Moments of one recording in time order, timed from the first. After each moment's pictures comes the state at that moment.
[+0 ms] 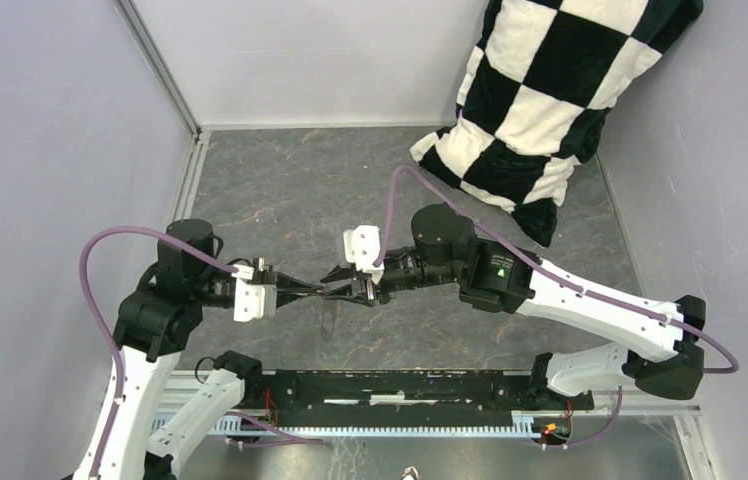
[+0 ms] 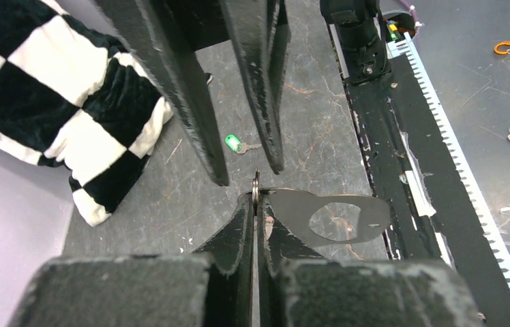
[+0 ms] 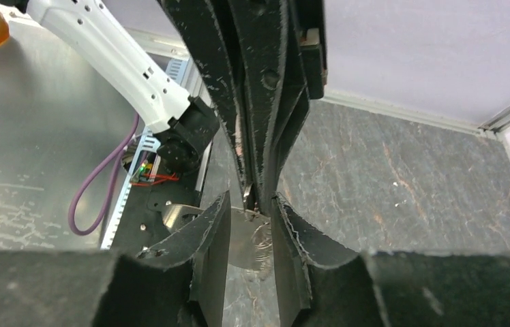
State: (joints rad) left arm -0.32 0.69 1.12 -0.97 1.17 0.98; right arm 1.20 1.28 1.35 -0.22 -0.44 -0.28
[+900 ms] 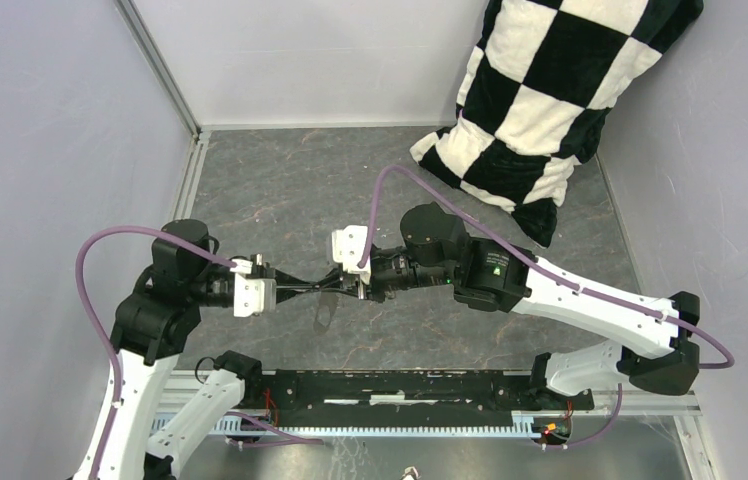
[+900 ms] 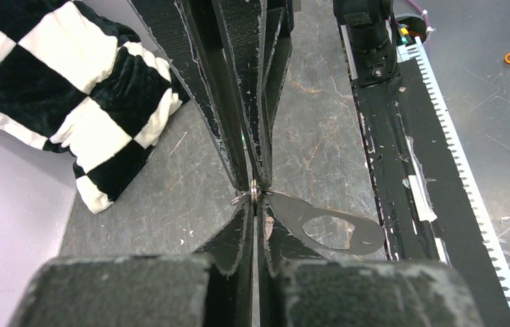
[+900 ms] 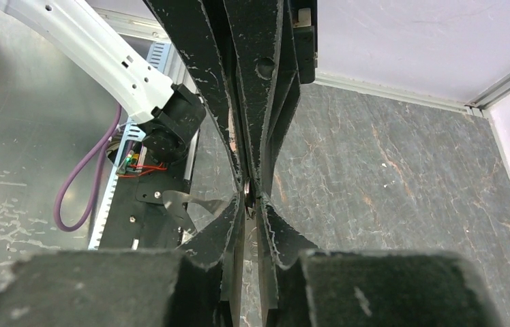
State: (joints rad) left arm -0.32 0.68 1.13 -0.93 1.13 0.88; right arm 1.22 1.33 1.42 -0.33 -0.34 -0.31
